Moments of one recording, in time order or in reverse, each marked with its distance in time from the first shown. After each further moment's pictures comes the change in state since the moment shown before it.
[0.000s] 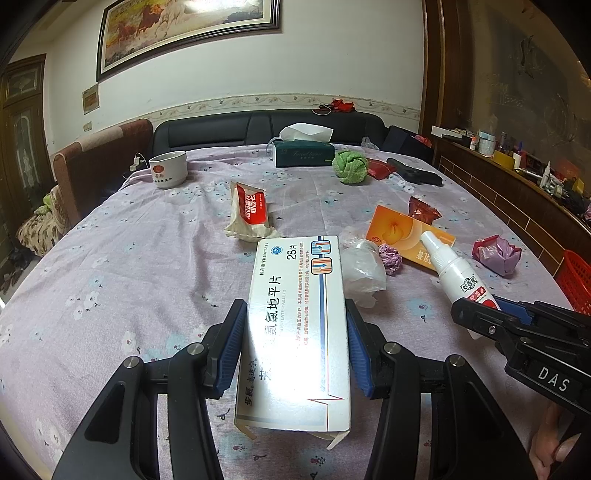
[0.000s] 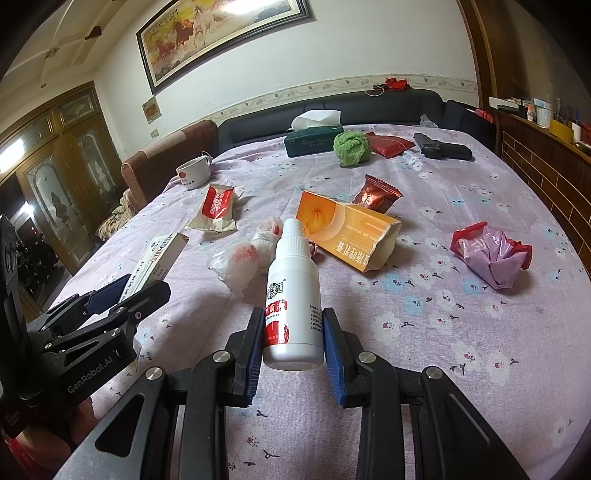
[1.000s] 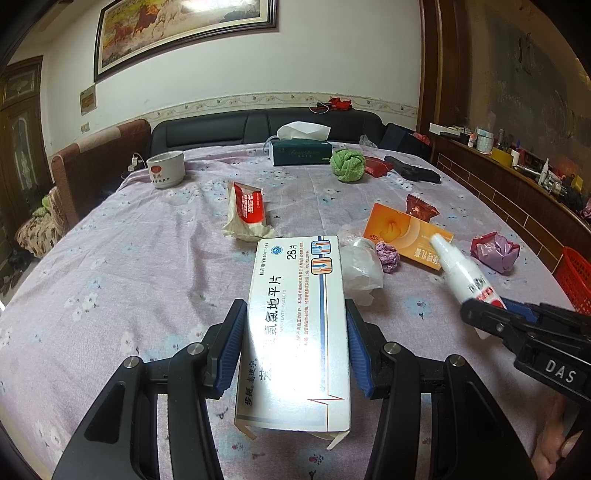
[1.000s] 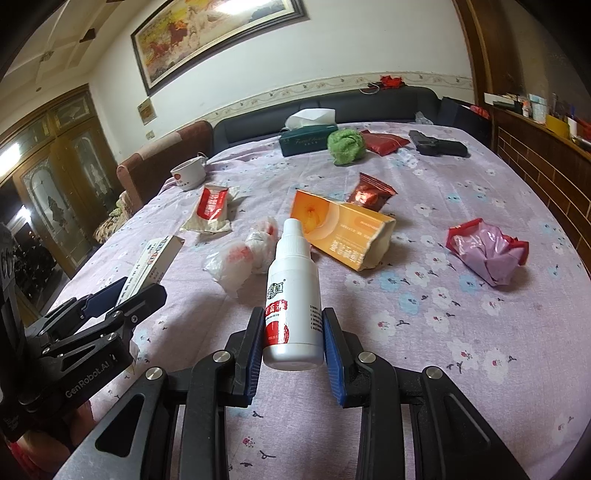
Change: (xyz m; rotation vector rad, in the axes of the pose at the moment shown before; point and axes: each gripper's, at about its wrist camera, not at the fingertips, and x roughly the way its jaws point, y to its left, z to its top) left arm -0.002 -0.003 -0.001 0.003 0.015 -0.012; right arm -0.002 -0.006 0.001 0.032 0.004 -0.017
